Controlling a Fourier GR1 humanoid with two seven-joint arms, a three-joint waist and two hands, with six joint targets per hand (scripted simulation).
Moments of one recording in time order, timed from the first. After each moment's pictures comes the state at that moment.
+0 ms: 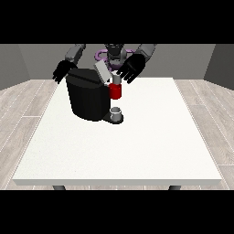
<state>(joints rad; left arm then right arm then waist) -1.16 0.45 0.13 -0.65 -0.63 -0.15 -0.10 -0.34 -0.05 -0.05 -1.36 -0.02 -0.15 -0.05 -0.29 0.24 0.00</state>
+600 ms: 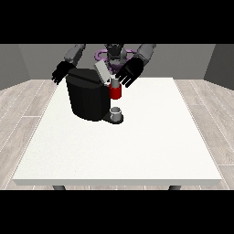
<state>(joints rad) -1.16 0.43 0.12 -0.64 -0.65 -0.14 -0.13 -0.34 -0.05 -0.07 -1.36 -0.04 -0.15 -0.07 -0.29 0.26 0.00</state>
